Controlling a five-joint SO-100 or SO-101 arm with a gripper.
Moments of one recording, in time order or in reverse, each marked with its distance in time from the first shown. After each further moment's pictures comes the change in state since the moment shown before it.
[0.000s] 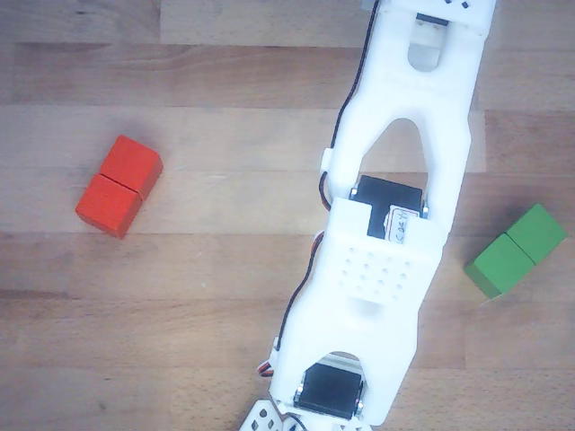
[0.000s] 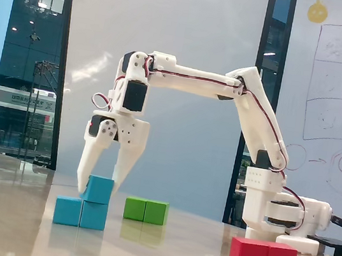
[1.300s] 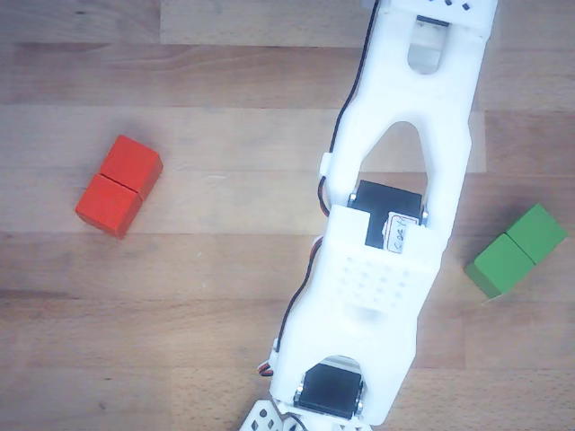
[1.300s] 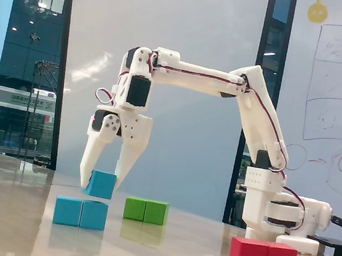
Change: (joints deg) arm 0.0 3.3 3.0 0.0 0.0
